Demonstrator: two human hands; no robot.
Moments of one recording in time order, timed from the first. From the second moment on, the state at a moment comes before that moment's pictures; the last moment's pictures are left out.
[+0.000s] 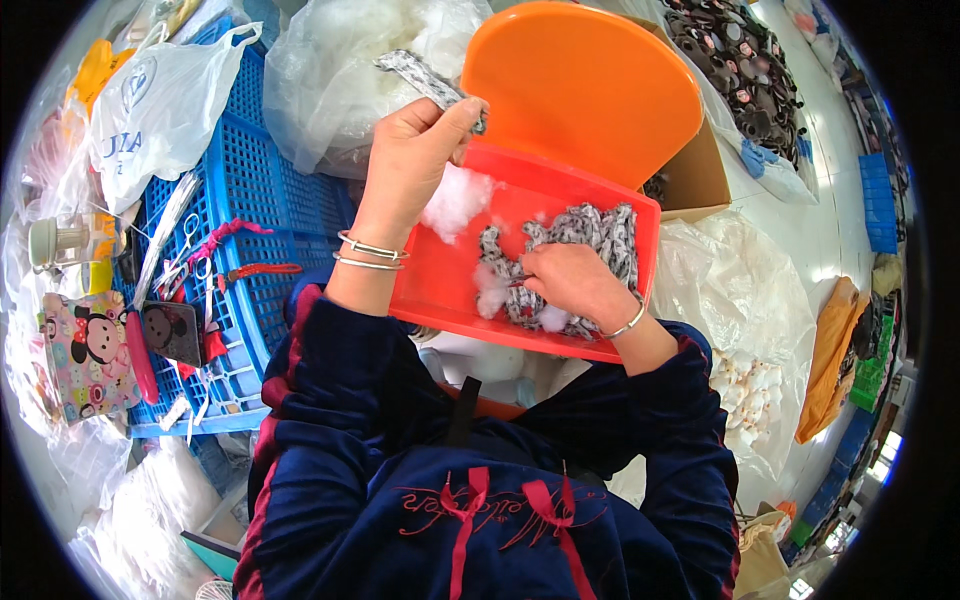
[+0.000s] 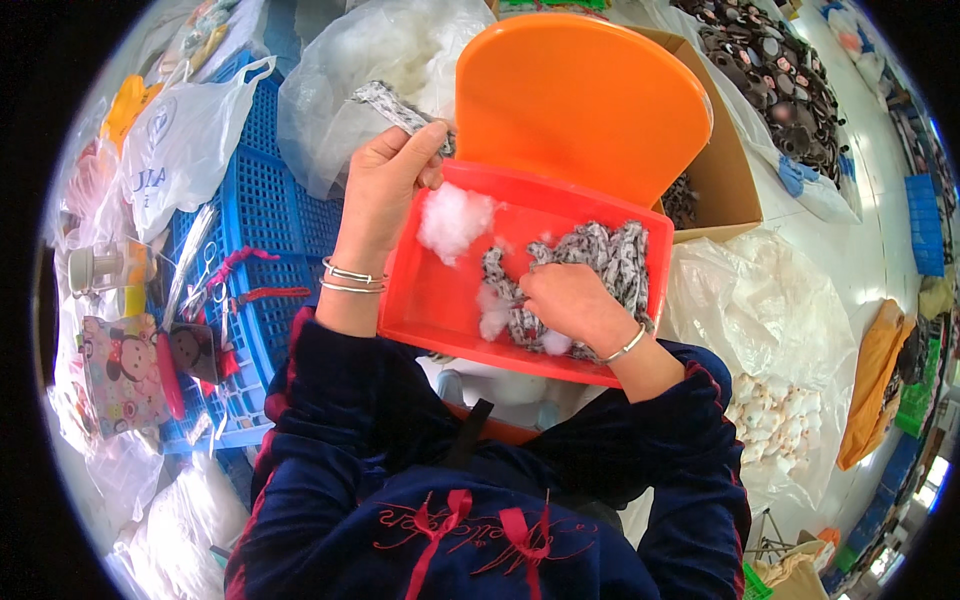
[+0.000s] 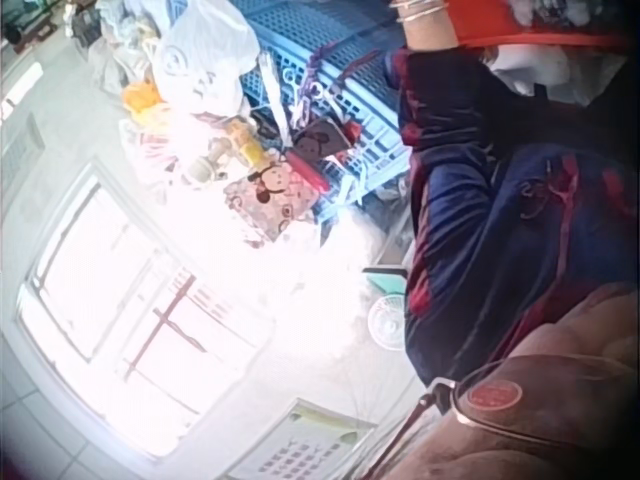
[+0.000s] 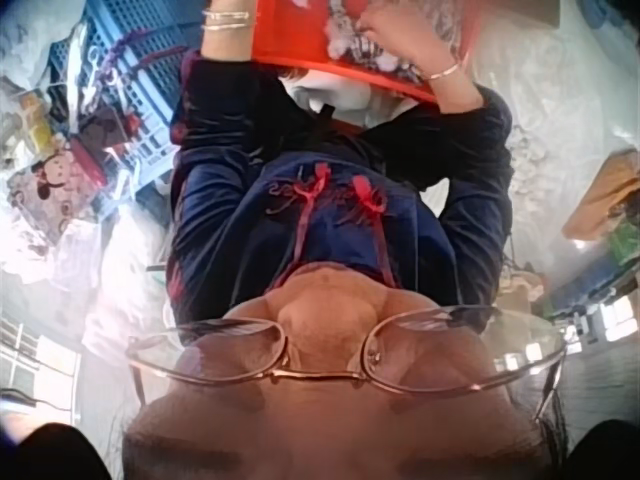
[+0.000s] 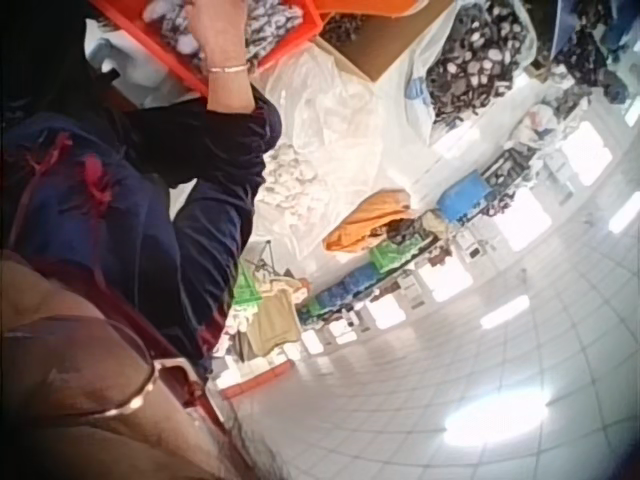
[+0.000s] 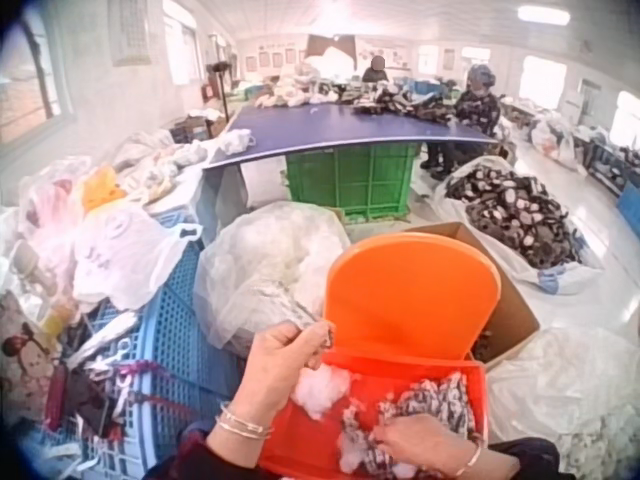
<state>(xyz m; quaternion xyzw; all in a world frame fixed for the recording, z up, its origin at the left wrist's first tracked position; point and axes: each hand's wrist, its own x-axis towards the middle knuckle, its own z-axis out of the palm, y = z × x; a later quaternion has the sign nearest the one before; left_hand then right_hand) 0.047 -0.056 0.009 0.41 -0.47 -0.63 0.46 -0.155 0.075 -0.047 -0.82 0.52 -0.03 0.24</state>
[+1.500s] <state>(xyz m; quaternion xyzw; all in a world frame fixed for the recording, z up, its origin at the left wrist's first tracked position) 0.017 -0.021 0.004 0.30 -0.18 -0.78 0.51 -0.124 0.054 -0.001 -0.47 0.50 -0.40 0.61</state>
